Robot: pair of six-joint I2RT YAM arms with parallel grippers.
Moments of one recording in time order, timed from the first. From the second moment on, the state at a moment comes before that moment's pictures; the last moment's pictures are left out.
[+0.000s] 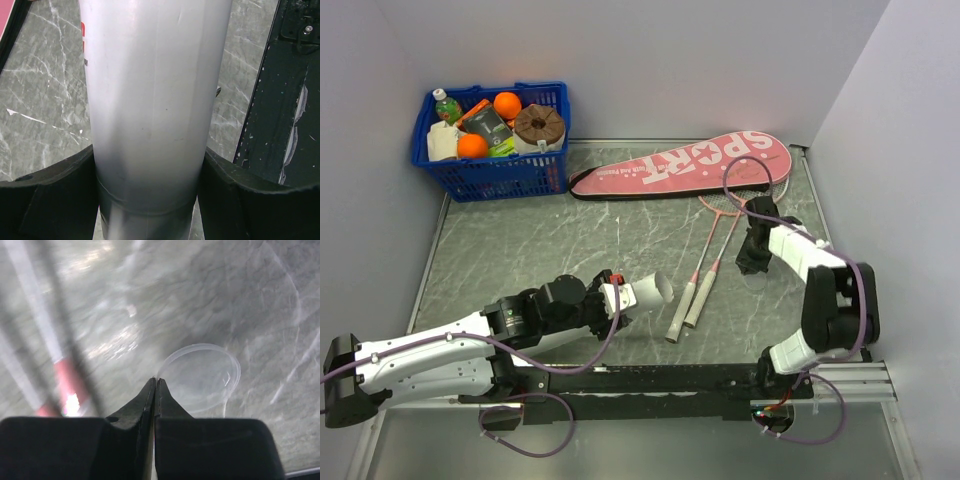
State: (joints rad) left arm -1.16 0.86 0.65 -0.22 -0.03 0.18; right arm 0.08 1.53 0.92 -0.67 0.14 0.55
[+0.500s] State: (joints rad) left arm -1.19 0.86 0.65 -0.22 -0.02 0.18; right arm 0.24 0.89 0.92 -0.76 -0.27 0.47
